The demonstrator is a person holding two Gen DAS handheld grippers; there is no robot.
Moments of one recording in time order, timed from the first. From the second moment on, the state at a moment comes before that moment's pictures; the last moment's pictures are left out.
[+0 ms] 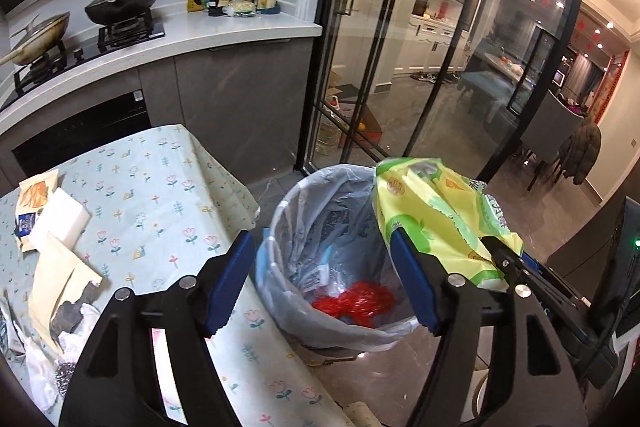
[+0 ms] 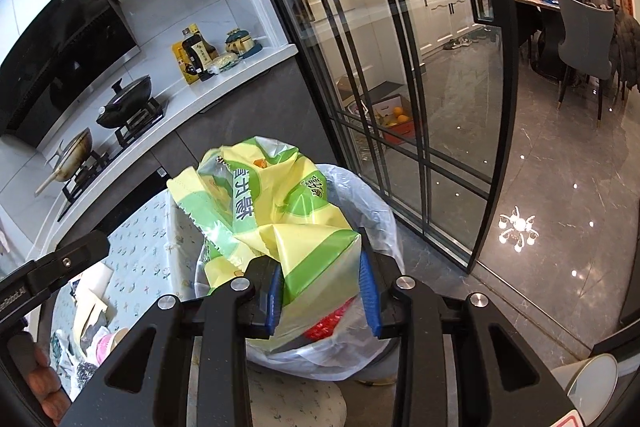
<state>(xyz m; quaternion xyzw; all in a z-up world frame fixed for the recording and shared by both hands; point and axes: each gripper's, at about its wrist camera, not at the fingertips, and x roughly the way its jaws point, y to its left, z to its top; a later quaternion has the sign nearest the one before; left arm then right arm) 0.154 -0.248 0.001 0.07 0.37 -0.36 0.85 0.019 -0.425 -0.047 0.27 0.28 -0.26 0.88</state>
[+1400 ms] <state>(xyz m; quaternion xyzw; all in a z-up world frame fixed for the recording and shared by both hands) 0.158 -0.176 -0.007 0.04 0.39 -0.31 0.87 0.062 -0.417 -0.077 0.25 0.34 -0.28 0.86</state>
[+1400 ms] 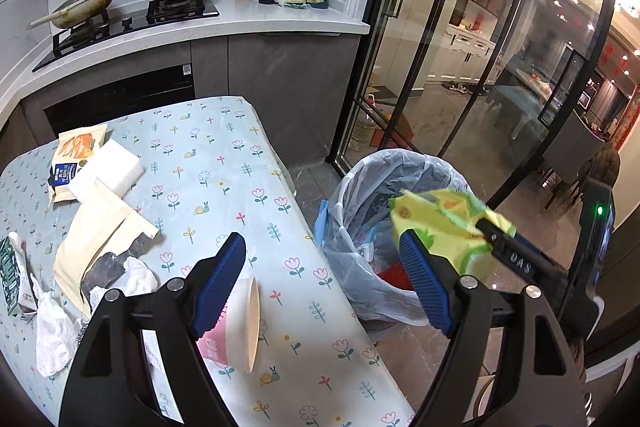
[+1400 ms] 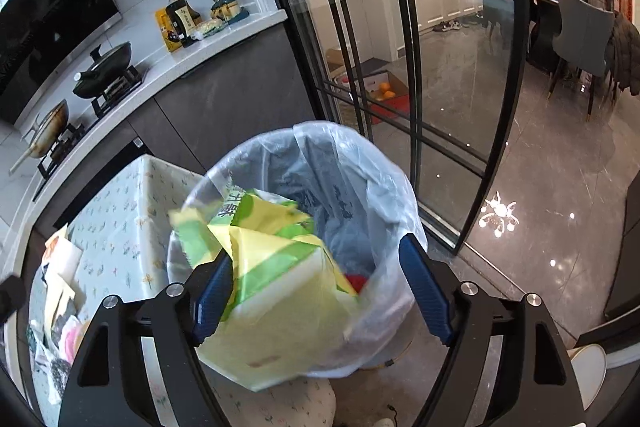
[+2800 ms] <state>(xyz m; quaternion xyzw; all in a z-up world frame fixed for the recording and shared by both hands) 0.162 -0.018 -0.024 0.01 0.42 -0.21 0.89 0.072 -0.250 -0.007 0.17 0.32 -0.13 0.92</state>
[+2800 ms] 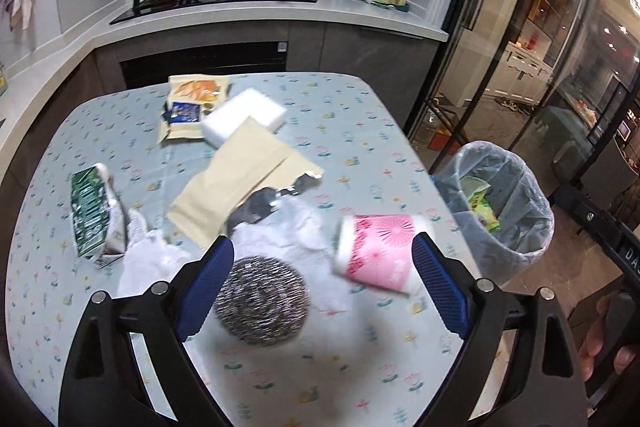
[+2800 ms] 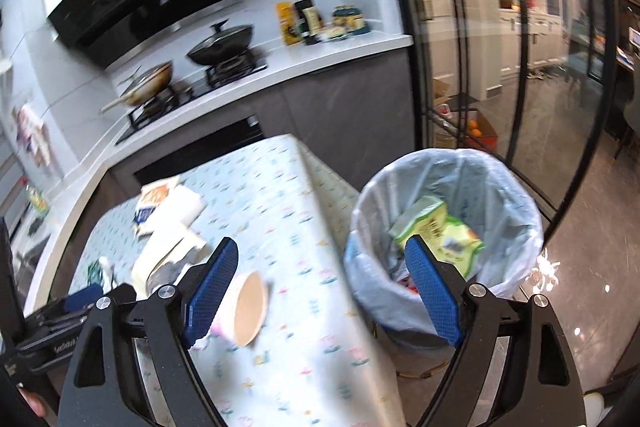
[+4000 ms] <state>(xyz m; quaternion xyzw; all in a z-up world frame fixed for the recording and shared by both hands) 0.182 0.014 -0.105 0.03 0.47 -0.19 0.86 0.127 -0.180 -0.093 0.20 0.42 -0.06 0.88</state>
